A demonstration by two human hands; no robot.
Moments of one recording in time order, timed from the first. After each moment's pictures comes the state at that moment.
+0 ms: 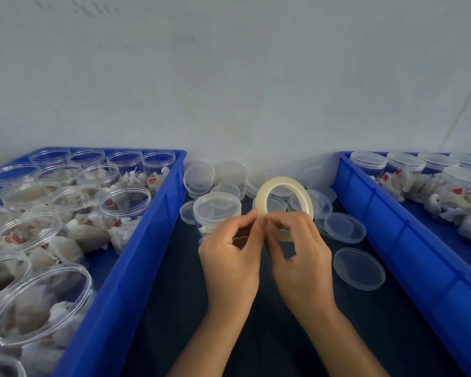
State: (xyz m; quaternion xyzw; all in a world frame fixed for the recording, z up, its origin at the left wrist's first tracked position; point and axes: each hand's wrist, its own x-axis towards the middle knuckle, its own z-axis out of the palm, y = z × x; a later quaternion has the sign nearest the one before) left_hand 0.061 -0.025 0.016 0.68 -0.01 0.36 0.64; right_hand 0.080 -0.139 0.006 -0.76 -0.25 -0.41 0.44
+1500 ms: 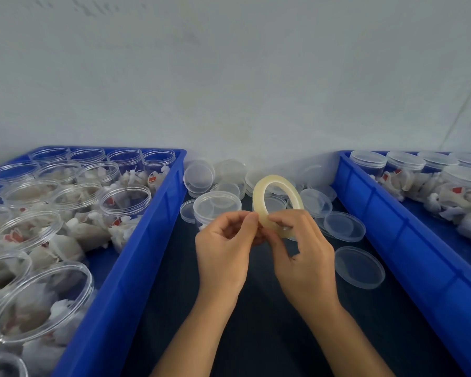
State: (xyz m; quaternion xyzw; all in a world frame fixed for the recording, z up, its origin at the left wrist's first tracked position) left_hand 0.062 -0.016 0.032 0.60 0.03 0.21 0.77; right_hand 0.082 -0.143 0.008 -0.75 -0.27 -0.41 0.44
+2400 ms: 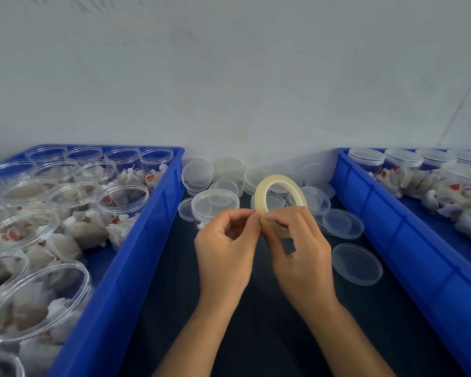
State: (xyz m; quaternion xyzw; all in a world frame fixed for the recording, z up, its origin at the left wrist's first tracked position) left_hand 0.063 -0.015 0.022 0.66 0.00 0.27 0.70; right_hand 0.080 -0.144 0.010 -0.77 -0.26 -0.42 0.42
